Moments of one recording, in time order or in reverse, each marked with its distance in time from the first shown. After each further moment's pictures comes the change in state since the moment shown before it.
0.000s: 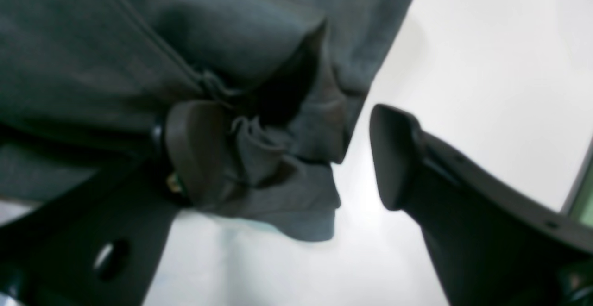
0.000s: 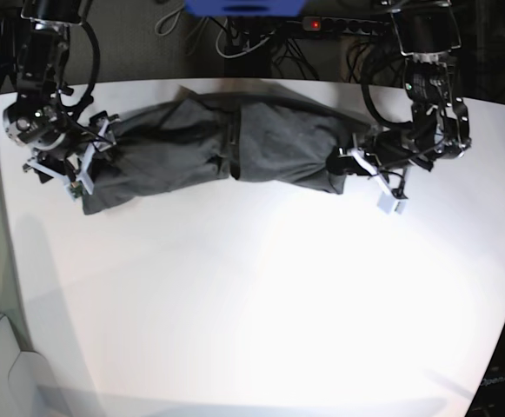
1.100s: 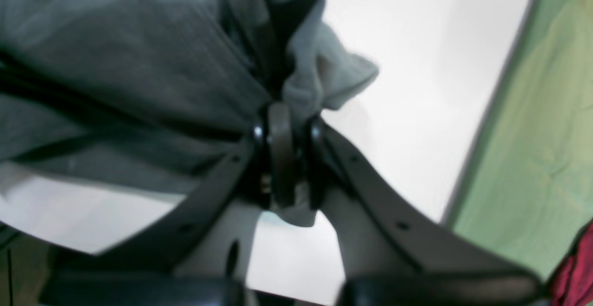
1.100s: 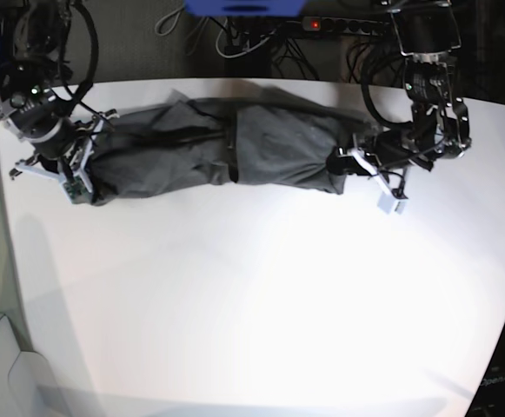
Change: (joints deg) left arm 0.0 0.0 0.0 0.0 0.0 0.0 0.0; right arm -5.6 -1.2 -0.5 18.1 -1.1 0.2 -2.2
